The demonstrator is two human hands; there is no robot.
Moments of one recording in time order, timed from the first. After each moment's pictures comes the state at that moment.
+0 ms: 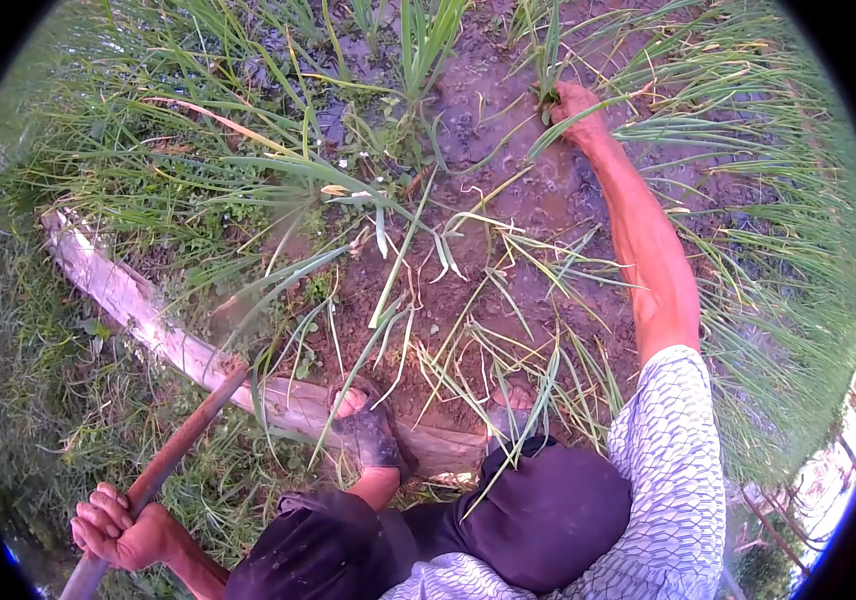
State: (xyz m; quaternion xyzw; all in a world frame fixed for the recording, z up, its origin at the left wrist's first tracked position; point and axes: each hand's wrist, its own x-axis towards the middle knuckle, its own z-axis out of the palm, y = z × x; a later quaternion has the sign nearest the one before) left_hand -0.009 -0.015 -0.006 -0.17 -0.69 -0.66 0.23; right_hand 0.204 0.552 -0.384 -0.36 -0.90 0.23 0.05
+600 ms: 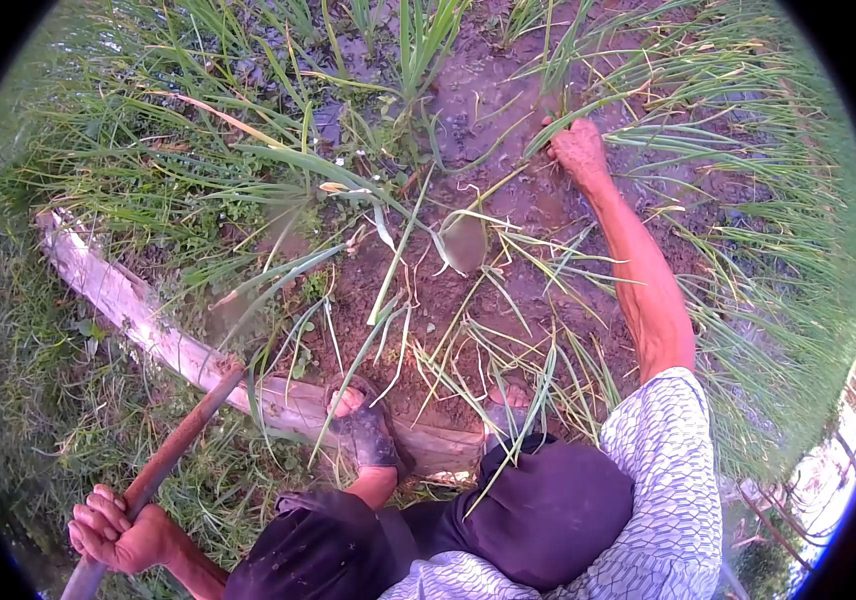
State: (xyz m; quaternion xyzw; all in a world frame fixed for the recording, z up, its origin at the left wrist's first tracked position) left_hand -0.008 -0.013 -0.006 -0.16 -0.70 -0.65 0.23; right_hand 0.225 0.493 -0.352 -0.54 -0.71 0.45 0.09
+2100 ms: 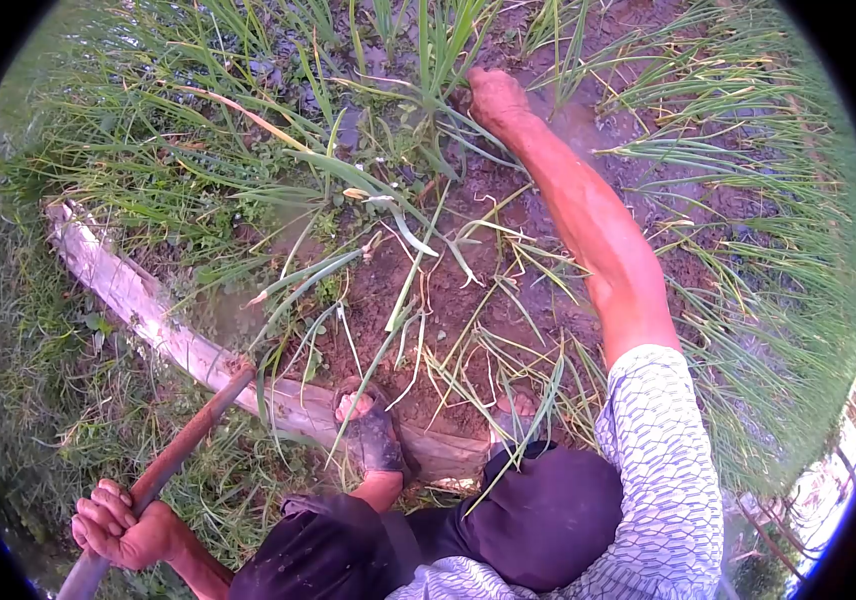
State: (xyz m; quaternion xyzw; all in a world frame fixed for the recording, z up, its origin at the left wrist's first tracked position) left_hand -0.008 -0.008 -0.008 -0.18 -0.69 -0.66 0.24; right_hand 0.075 0.484 -0.354 -0.33 -0.92 0.19 0.00
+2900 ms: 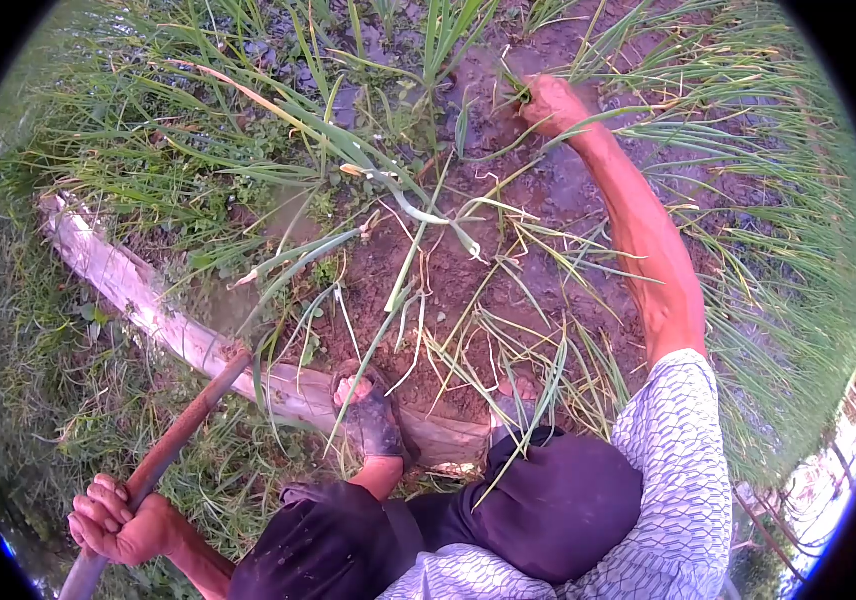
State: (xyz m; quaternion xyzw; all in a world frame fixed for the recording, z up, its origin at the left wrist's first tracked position) left_hand -0.009 -0.009 -0.009 -0.16 -0.69 -0.66 0.24; right_hand 0.147 0.507 -0.351 -0.25 -0.93 0.25 -0.09
